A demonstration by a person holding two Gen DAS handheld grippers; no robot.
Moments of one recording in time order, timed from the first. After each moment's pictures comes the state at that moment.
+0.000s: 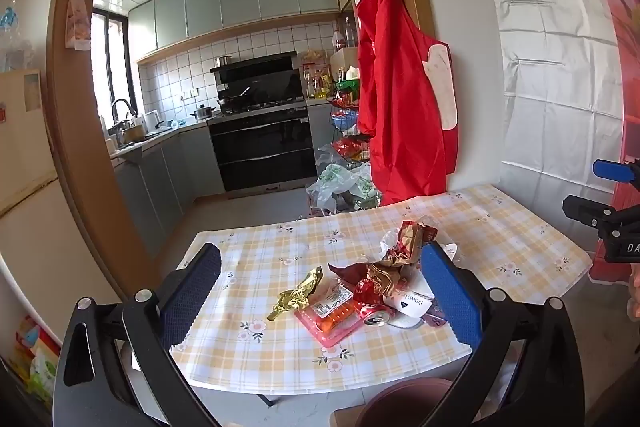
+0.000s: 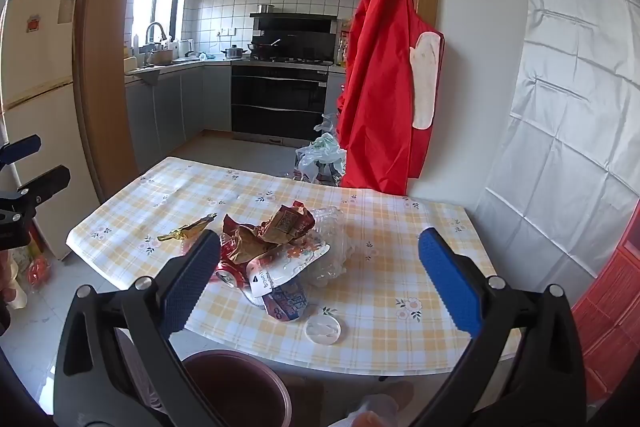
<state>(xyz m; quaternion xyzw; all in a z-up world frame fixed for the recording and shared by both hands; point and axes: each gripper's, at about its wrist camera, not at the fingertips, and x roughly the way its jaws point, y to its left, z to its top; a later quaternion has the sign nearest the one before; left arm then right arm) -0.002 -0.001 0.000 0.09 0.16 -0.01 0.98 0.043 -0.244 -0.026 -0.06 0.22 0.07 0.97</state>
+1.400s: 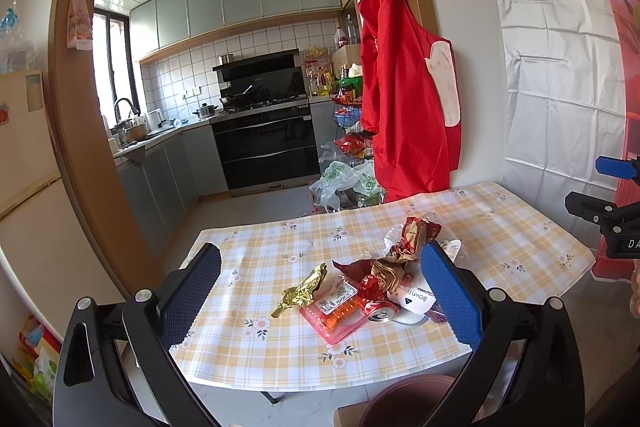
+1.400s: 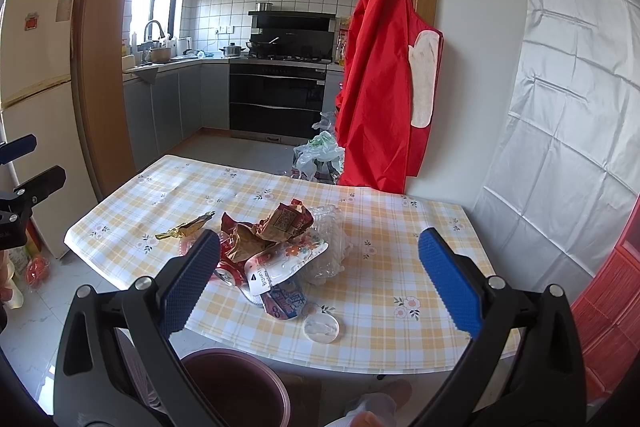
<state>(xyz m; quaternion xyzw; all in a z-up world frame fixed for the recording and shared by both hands) -0.002 0.010 -0.002 0.08 0.18 -0.01 0.98 0.043 -0.244 -0.027 -0.06 0.22 0.06 0.97</state>
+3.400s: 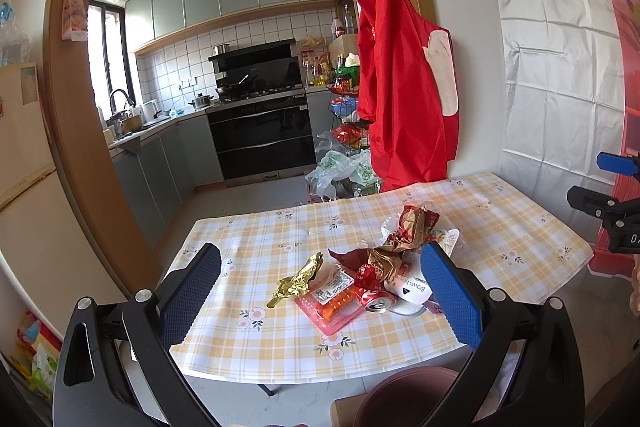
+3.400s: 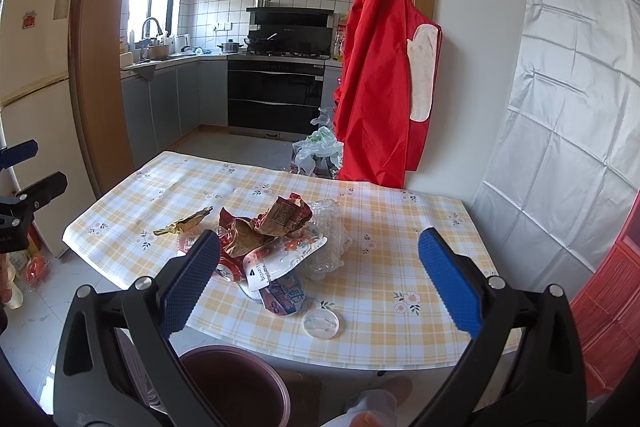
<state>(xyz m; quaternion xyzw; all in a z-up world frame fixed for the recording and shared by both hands) 0.005 0.005 -0.022 0.08 0.20 -0.02 0.98 0.042 -0.244 -0.039 -0.06 0.23 0.06 0.97</state>
